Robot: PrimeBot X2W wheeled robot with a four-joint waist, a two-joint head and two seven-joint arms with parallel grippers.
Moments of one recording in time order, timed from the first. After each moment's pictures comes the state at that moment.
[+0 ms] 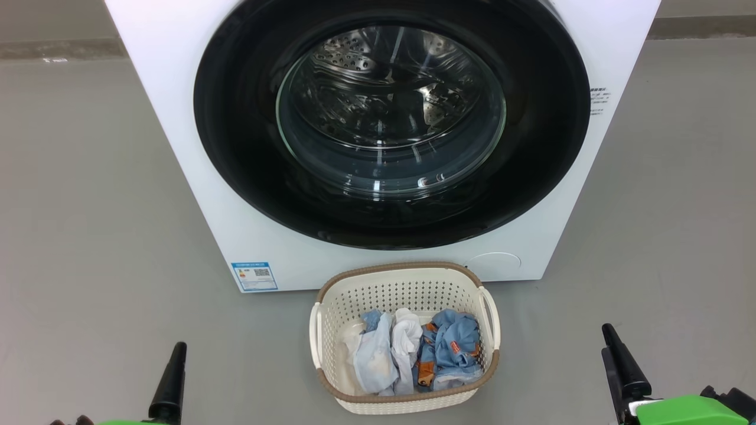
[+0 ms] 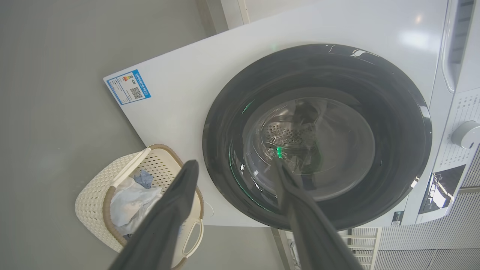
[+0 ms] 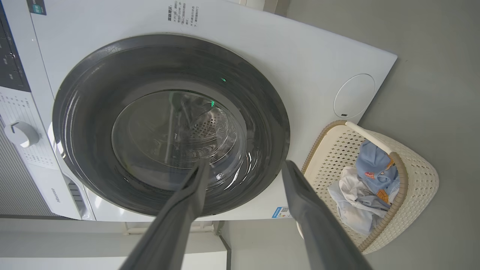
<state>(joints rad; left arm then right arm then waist) 0.00 0.02 0.04 0.26 -1.40 -0.13 0.02 -0.02 -0.07 -0.05 0.34 1.47 0.13 0.02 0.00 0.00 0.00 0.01</state>
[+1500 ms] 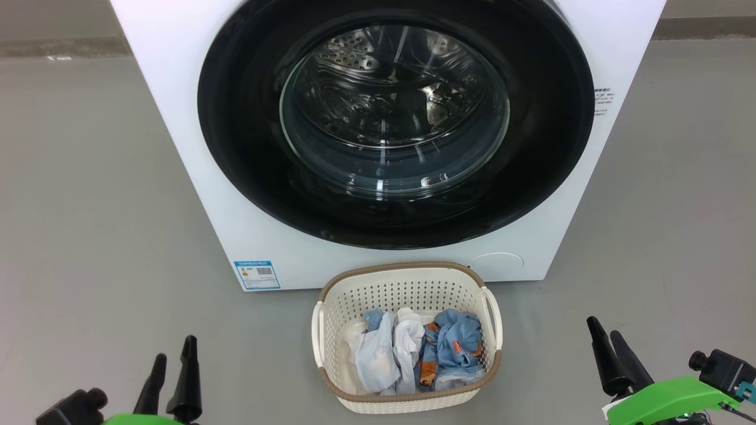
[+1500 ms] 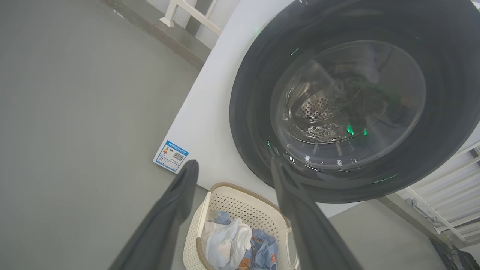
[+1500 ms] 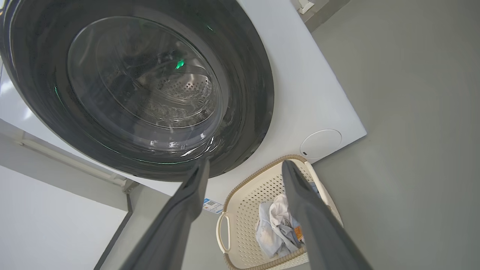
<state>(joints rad) 0.00 0.05 0.00 0.22 -0.78 -0.13 -0.10 -0.07 -0.16 0.05 0.38 0.96 0.13 -0.10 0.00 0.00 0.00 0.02</state>
